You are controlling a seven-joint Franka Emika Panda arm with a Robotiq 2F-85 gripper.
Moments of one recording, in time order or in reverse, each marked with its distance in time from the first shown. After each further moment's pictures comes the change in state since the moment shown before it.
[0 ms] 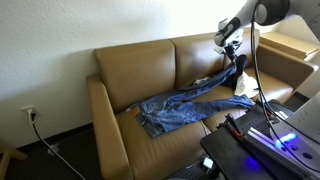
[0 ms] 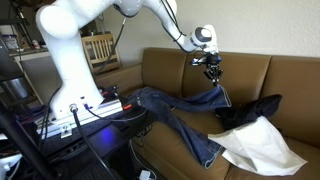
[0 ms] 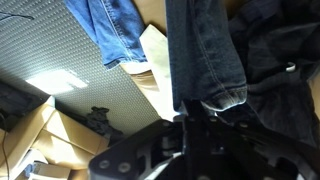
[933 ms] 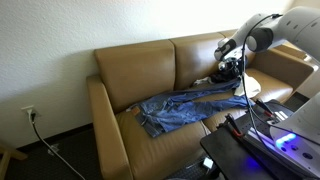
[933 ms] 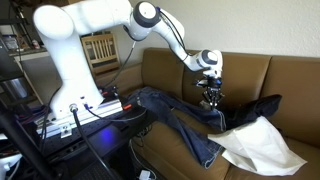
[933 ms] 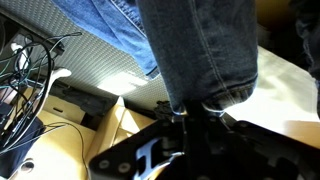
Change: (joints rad) arm -0.134 0.352 0.011 0.352 0.032 -0.275 0.279
